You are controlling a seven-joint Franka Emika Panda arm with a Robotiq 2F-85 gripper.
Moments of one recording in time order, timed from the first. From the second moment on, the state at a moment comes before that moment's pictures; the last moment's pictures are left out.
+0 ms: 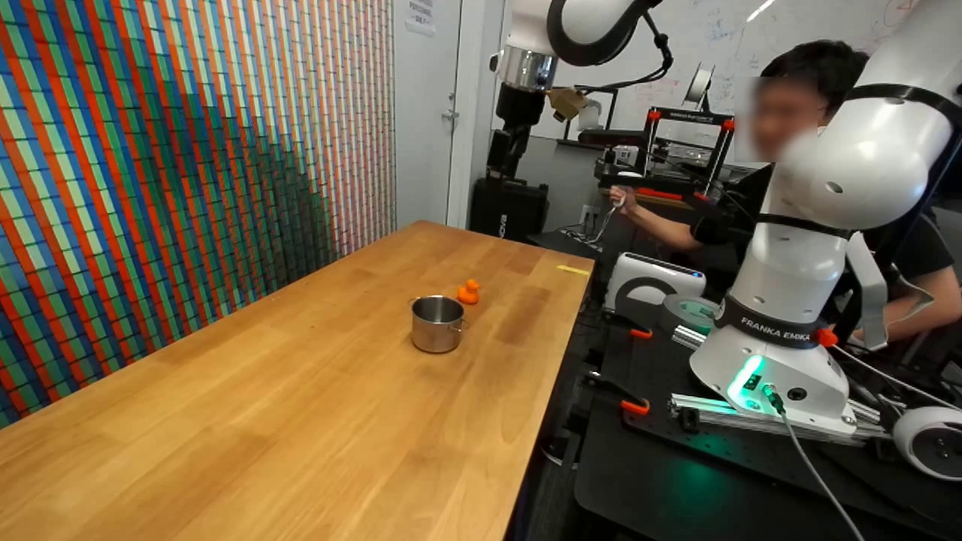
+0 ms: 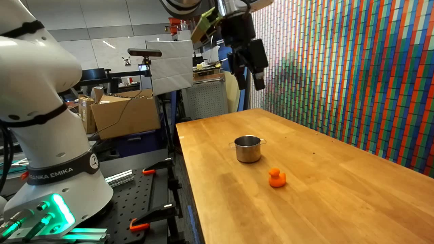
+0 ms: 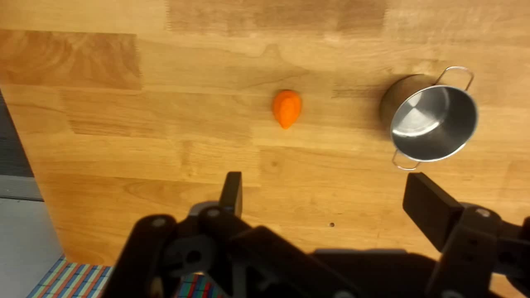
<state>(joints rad) -0.02 -0.29 0.00 -2.54 -0.14 2.40 -0.03</state>
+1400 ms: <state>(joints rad) -0.12 0.45 -0.05 -2.28 -0.10 2.57 -0.18</state>
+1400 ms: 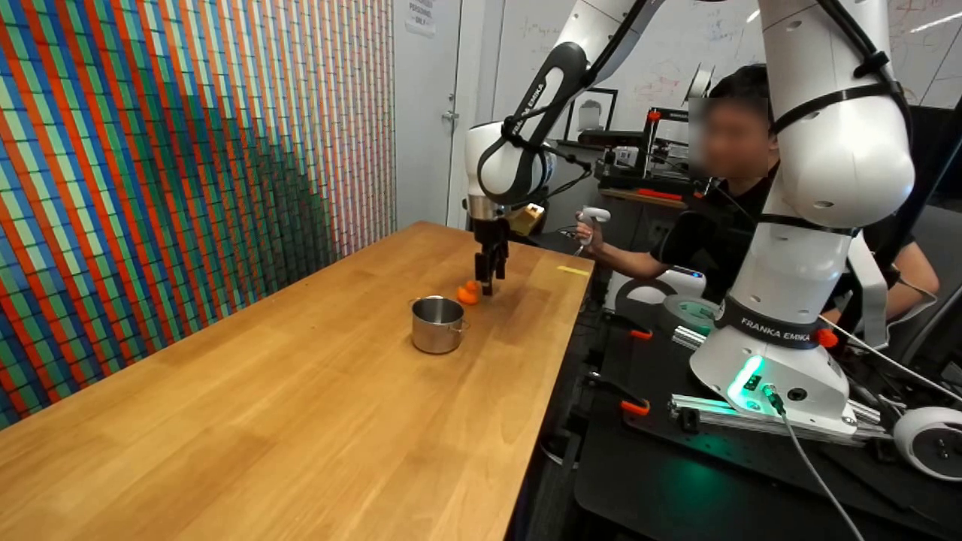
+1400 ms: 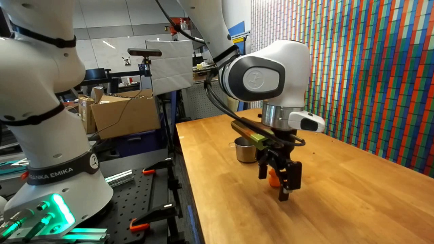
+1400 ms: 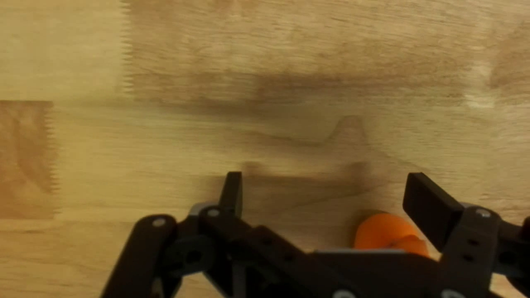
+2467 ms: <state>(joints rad) -0.12 0.51 0.04 -2.26 -0.09 2.78 -0.26</state>
